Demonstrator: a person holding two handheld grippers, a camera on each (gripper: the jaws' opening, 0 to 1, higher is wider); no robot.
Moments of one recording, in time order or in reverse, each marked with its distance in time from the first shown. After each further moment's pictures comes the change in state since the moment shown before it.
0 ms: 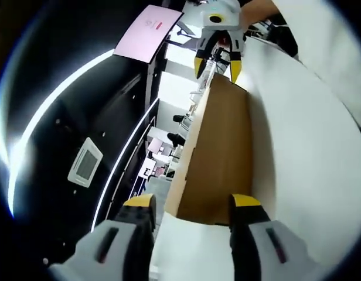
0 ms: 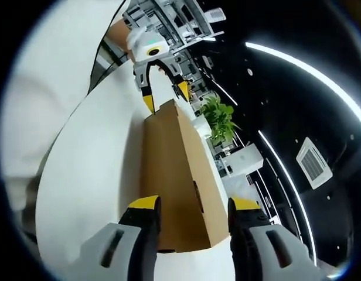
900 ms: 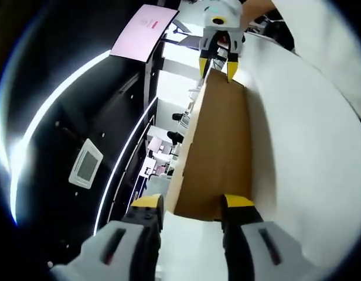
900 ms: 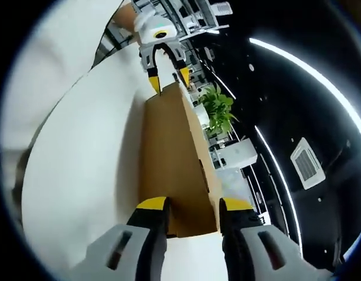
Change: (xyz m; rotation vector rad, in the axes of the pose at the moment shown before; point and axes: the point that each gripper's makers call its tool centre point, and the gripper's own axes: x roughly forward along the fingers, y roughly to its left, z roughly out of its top) left arm 0.001 -0.001 -0.007 0.025 0.027 0.000; right arm -0.003 0.002 -0.032 -0.090 0.094 -0.043
